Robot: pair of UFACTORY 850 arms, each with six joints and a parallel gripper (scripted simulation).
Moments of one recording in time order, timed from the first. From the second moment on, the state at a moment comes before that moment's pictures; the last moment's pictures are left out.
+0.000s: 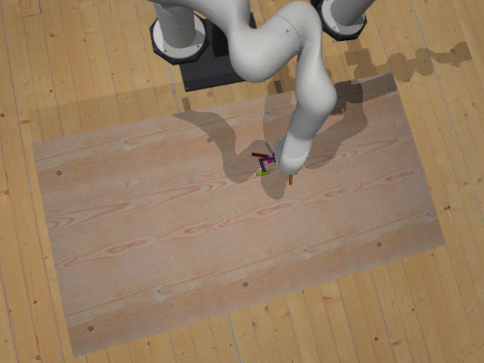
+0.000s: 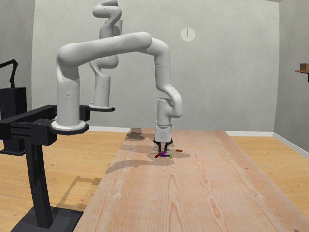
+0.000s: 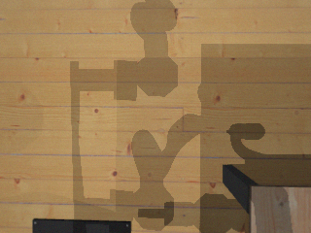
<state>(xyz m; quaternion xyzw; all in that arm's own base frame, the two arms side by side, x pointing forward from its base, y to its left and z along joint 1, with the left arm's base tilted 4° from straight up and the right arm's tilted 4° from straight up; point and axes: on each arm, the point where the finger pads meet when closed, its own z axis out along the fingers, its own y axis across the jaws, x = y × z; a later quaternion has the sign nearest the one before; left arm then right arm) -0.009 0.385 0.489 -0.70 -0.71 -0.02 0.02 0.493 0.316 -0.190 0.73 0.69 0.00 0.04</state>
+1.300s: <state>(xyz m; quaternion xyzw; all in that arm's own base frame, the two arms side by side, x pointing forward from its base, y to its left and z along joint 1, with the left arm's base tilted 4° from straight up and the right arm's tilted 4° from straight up) -0.009 0.385 0.489 -0.70 -0.71 -0.02 0.02 0.493 0.316 -0.190 0.73 0.69 0.00 0.04</state>
